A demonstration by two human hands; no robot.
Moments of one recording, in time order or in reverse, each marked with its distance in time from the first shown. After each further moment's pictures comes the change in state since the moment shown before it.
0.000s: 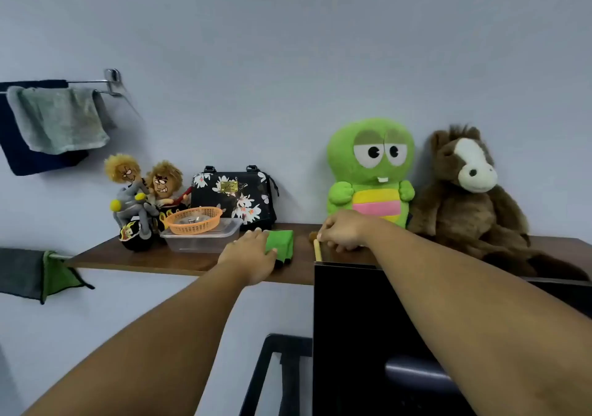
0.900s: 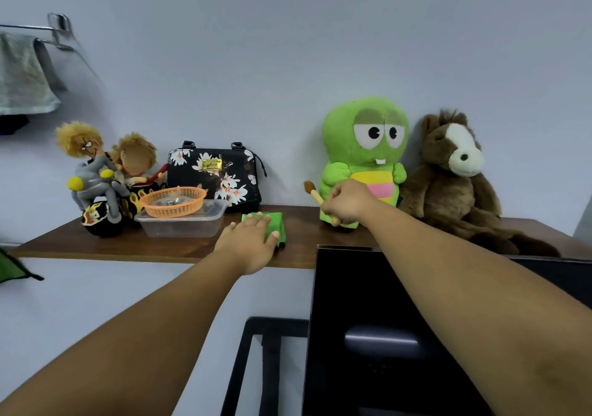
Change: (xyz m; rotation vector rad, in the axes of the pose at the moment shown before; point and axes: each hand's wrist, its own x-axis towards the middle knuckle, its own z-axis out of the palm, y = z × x) left_hand 0.015 -0.016 0.020 -0.020 -0.022 0.165; right_hand 0.004 -0.010 -0.001 0.106 0.348 0.144
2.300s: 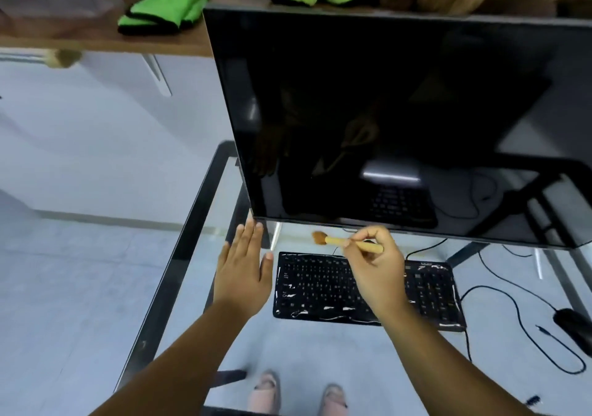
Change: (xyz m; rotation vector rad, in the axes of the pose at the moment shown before) left_hand -0.240 0.128 0.283 -0.201 -0.101 -0.216; right_hand -0.276 0.317 0.116 0.760 0.122 0.187
